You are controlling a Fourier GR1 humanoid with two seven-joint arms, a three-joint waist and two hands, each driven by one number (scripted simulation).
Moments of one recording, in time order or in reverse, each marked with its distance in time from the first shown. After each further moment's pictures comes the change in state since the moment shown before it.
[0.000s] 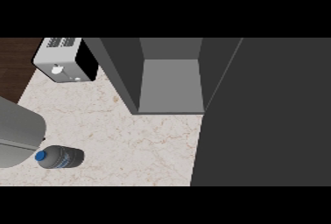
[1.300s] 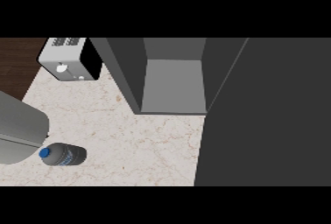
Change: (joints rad) left arm -0.089 -0.004 -0.334 0.060 -0.310 0.051 -0.280; right arm 0.114 -0.015 -0.183 0.066 -0.065 0.151 -0.225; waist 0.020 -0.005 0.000
